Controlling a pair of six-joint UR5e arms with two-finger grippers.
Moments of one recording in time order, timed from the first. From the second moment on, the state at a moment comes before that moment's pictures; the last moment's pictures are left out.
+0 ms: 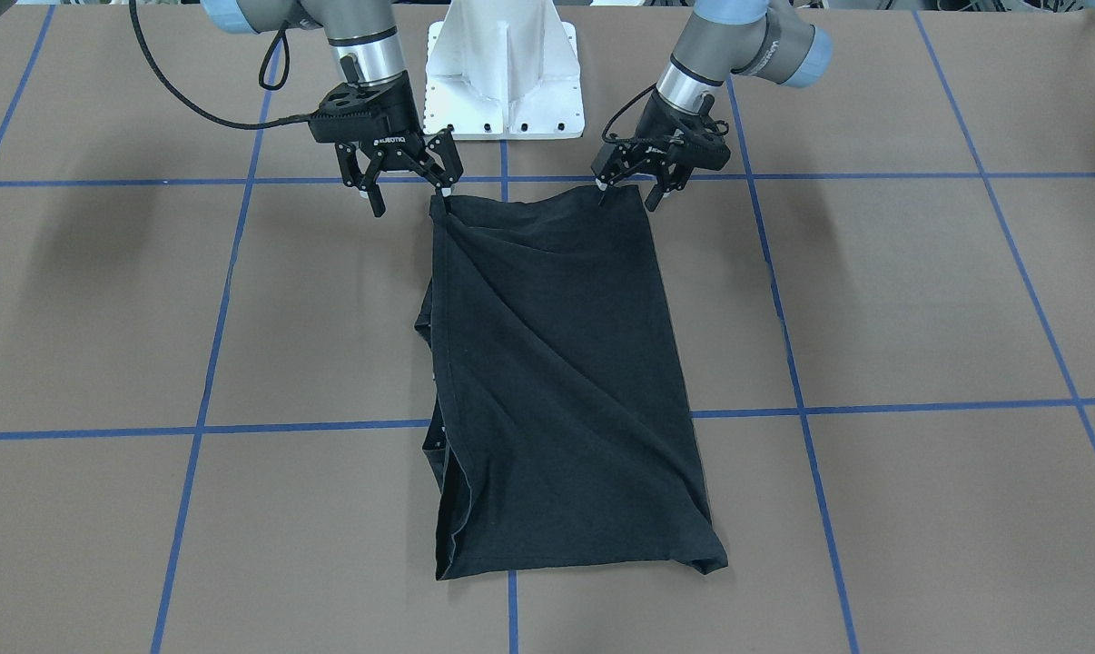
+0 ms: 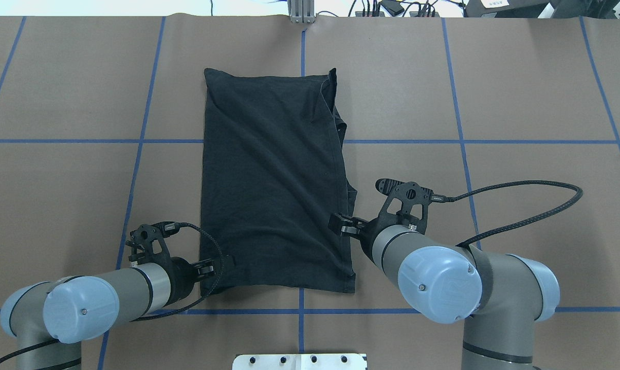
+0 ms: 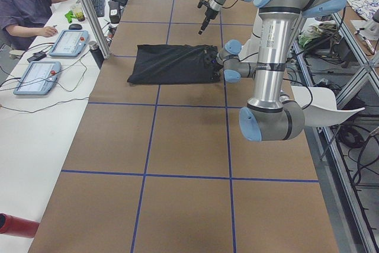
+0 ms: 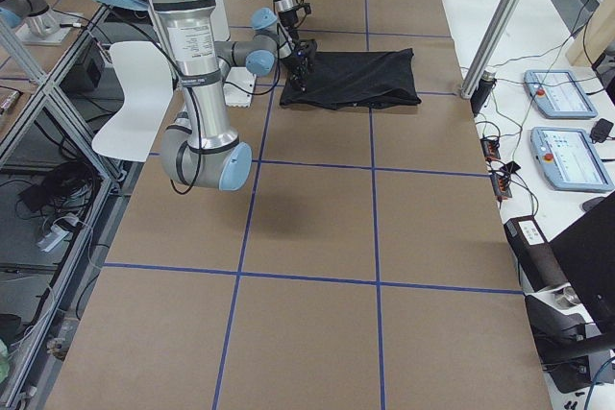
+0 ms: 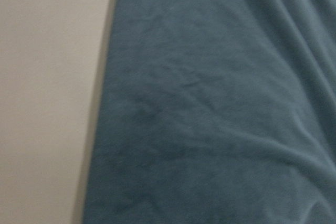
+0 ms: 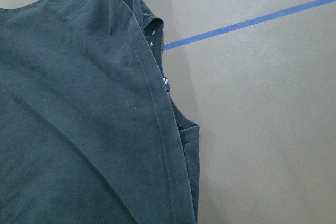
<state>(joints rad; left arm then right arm) -0.20 -1.71 -1.93 -2.24 -1.43 -1.64 0.25 -1.21 2.05 -1.43 1.29 1.61</state>
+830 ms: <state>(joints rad) -0.18 -1.71 -1.92 -2.23 -1.43 -1.64 0.25 -1.21 2.05 -1.43 1.29 1.61</state>
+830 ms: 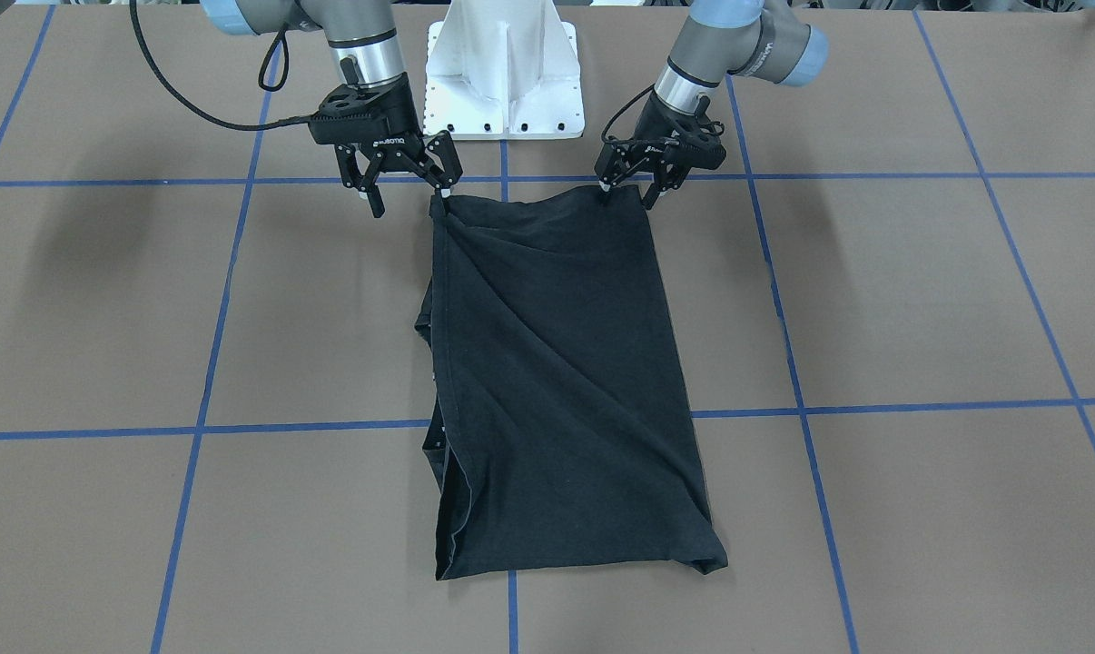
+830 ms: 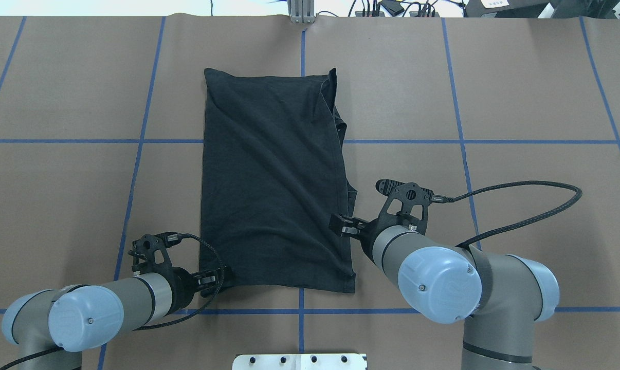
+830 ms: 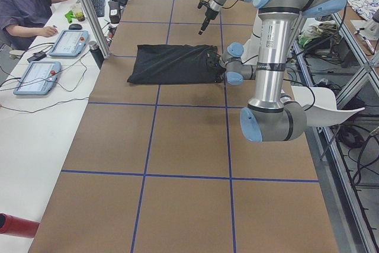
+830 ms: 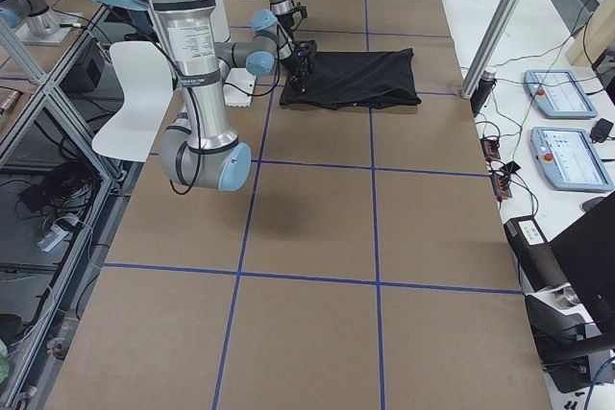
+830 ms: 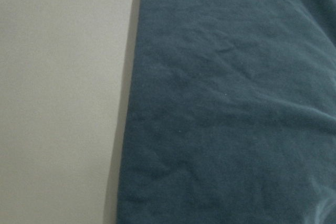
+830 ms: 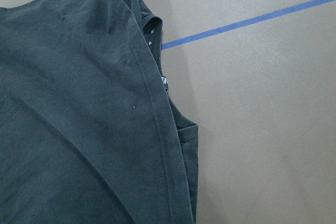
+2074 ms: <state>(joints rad) -0.17 -1.71 -1.93 -2.21 -1.43 -1.64 0.24 -1.20 1.94 -1.43 1.26 1.60</state>
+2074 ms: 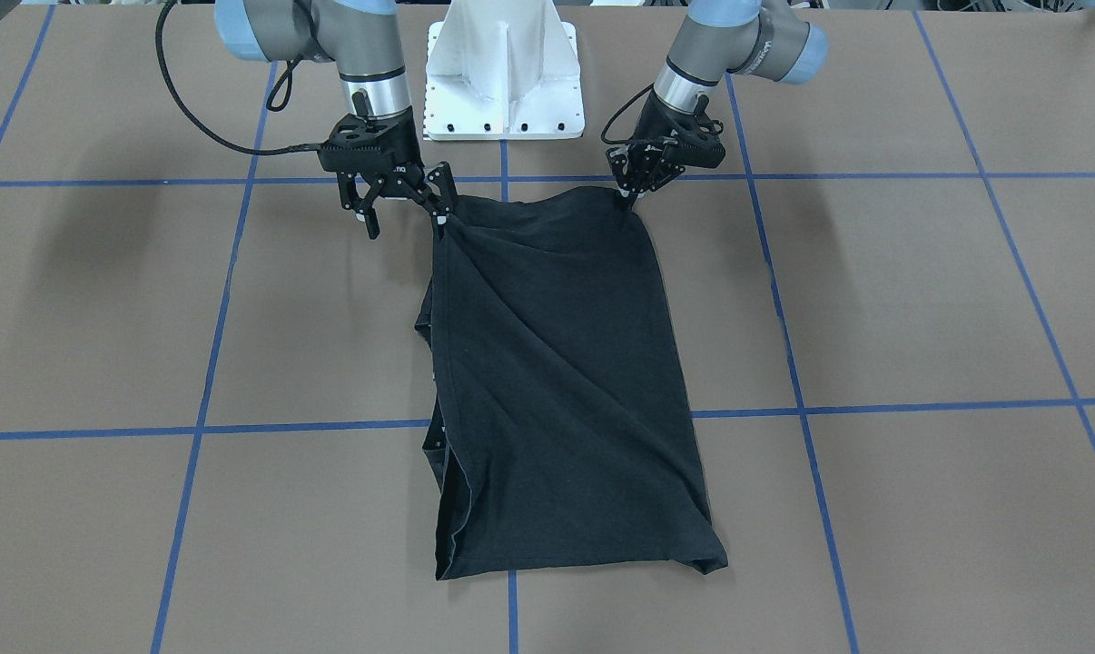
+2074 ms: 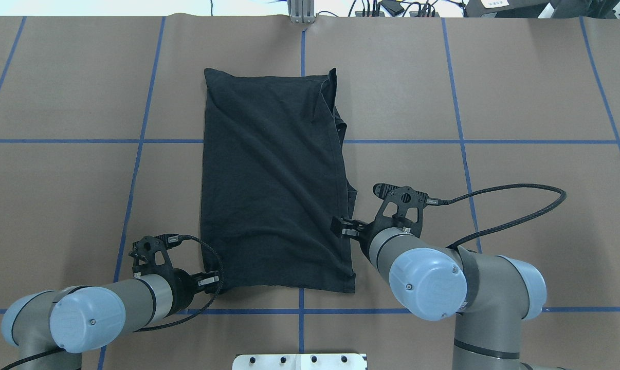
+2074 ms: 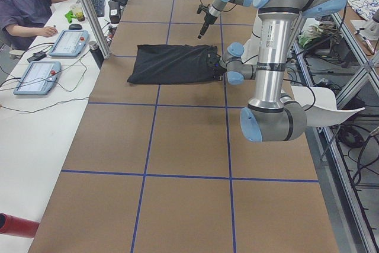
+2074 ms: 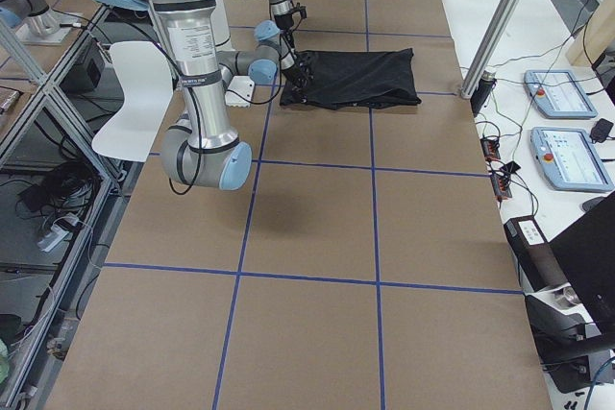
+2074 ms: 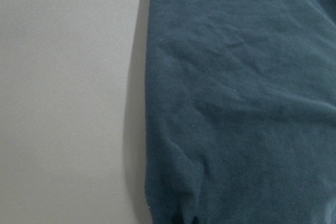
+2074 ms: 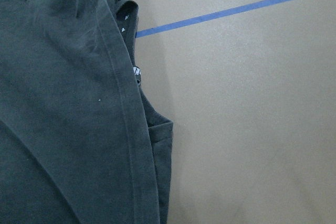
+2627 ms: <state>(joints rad) -0.17 -1.71 -1.93 -2.21 -1.43 -1.64 0.22 -1.12 1.79 -1.35 1.20 1.62</state>
